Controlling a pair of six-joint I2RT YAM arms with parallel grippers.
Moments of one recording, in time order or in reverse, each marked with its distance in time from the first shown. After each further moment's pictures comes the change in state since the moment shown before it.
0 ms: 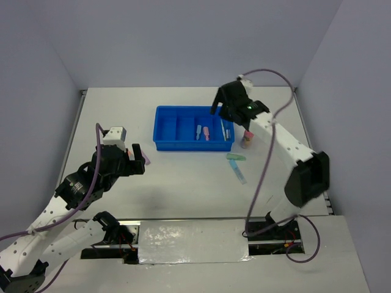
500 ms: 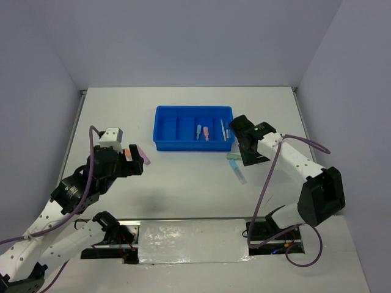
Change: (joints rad) left arm -0.001 -0.032 -0.001 0.000 0.000 0.000; right arm 0.001 -0.275 -0.418 -0.499 0.220 1.248
